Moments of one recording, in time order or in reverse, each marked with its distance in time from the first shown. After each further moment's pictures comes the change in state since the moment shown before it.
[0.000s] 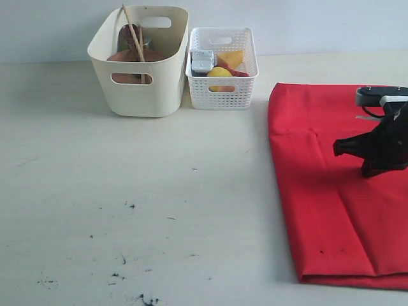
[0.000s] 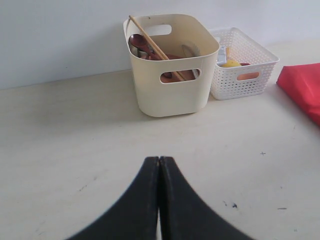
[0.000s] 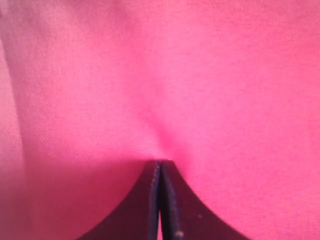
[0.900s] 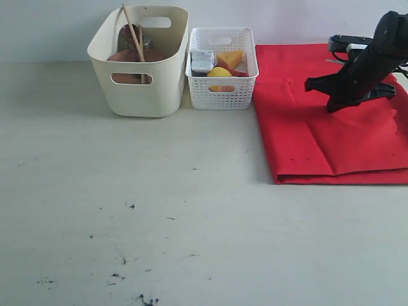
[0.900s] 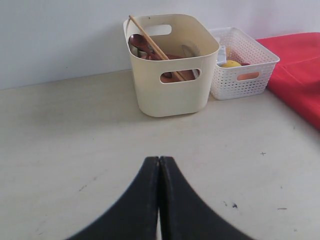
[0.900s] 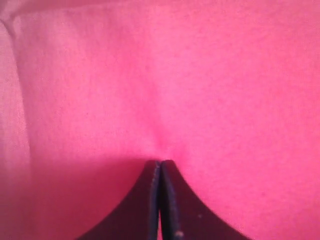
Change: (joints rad) left arm 0.000 0.000 0.000 0.000 0.000 0.000; right arm -0.007 0.397 -0.676 0.139 0.114 -0.079
